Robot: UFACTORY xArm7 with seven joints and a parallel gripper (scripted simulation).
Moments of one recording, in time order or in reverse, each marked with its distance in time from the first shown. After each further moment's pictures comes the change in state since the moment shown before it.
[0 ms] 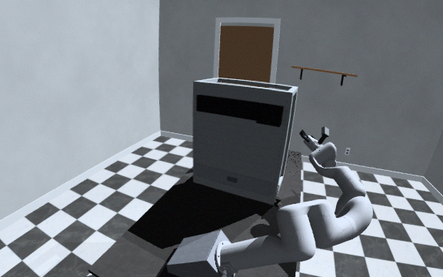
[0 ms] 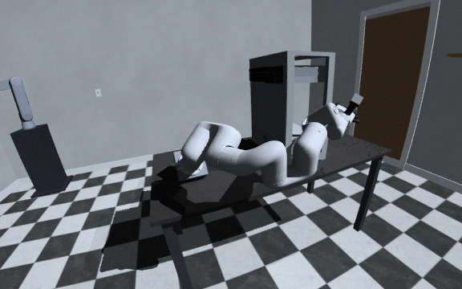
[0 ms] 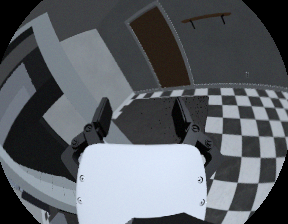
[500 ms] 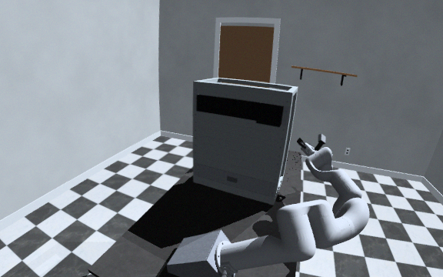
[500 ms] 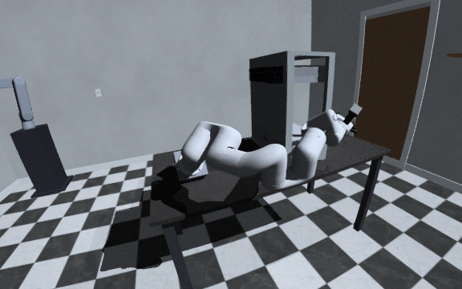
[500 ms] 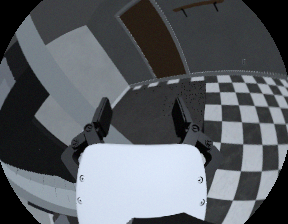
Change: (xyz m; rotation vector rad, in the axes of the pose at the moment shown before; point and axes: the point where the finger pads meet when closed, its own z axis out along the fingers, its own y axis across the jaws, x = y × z) arm -0.052 0.025 -0.001 -0.071 -0.070 0.031
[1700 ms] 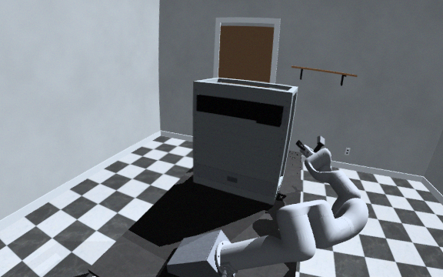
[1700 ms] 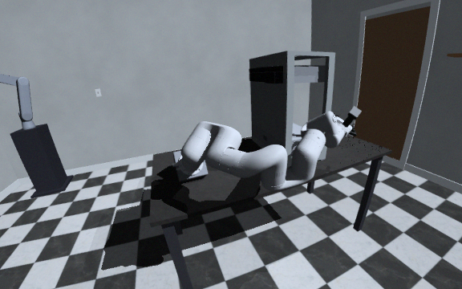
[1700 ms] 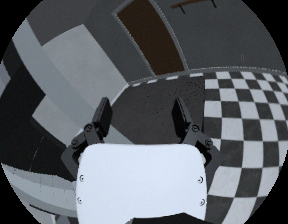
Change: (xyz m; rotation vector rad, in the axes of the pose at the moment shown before) arm -0.015 0.007 0.001 -0.019 -0.022 0.008
